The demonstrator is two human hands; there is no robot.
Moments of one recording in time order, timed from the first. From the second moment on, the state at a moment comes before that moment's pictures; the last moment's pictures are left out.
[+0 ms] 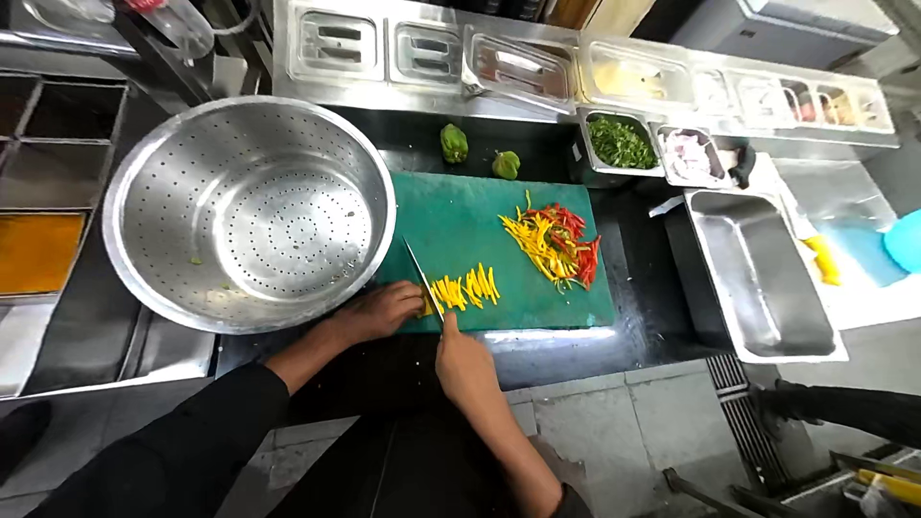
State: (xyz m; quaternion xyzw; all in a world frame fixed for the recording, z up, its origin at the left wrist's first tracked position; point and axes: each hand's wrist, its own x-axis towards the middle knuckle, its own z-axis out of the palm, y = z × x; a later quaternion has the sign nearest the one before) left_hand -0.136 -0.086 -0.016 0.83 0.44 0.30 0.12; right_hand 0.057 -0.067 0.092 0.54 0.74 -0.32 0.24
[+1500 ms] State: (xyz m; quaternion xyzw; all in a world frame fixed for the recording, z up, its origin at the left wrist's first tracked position) left_hand -0.142 -0.109 -0.026 0.82 0.46 0.34 0.03; right_hand 0.050 -0.082 0.086 0.51 0.75 -0.35 0.26
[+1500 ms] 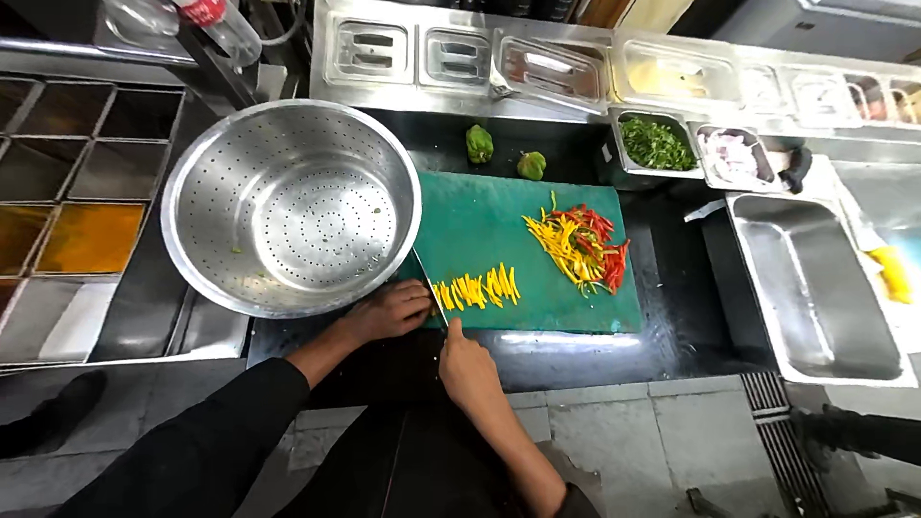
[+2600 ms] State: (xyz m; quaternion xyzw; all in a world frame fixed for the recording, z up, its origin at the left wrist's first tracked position) left_hand -0.020 -0.048 -0.003 0.63 0.69 0.29 0.21; right_hand 0.214 0.099 0.141 0.49 0.60 -0.62 -0.09
